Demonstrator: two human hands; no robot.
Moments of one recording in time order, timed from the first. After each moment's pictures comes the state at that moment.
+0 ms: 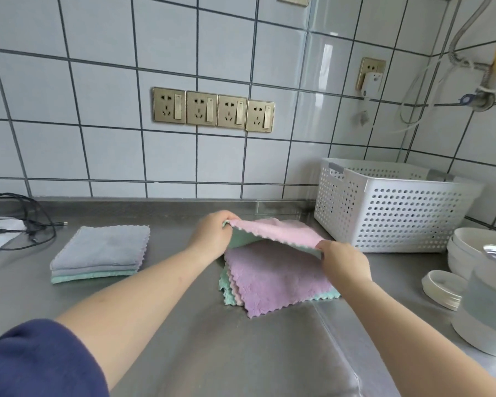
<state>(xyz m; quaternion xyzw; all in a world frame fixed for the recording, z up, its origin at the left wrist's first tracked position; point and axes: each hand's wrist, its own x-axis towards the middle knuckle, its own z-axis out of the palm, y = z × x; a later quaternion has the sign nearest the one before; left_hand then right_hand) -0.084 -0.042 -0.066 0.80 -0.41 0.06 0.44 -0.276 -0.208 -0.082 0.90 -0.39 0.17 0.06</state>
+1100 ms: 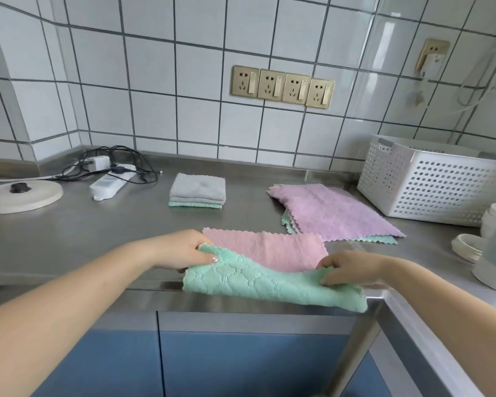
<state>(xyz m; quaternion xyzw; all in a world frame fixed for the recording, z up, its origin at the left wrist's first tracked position) -0.135 0.236 -0.097 0.85 -0.44 -0.20 0.22 -0.339 -0.034 -0.078 0.93 -0.21 -0.17 -0.23</state>
